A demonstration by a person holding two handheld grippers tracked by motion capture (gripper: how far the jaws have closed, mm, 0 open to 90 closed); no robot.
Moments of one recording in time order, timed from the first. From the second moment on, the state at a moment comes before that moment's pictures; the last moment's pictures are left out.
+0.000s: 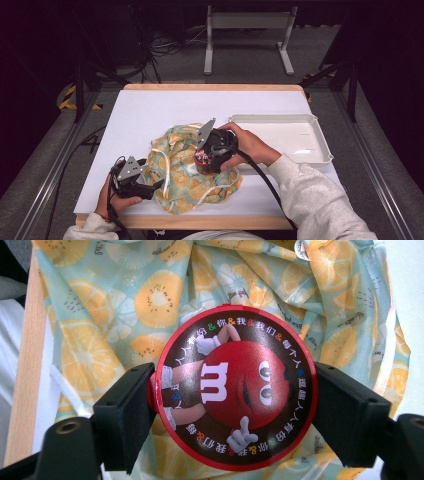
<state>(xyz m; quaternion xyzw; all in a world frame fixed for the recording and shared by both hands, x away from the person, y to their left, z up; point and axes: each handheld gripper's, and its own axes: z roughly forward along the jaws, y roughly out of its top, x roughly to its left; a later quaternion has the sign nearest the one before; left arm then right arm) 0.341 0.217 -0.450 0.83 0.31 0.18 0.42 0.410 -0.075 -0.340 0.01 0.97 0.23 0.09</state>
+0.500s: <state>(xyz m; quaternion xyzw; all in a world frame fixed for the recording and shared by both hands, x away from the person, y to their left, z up) 0.342 0.217 -0.450 0.83 0.31 0.19 0.42 0.408 -0.092 -0.318 0.01 0.97 0.24 0.10</state>
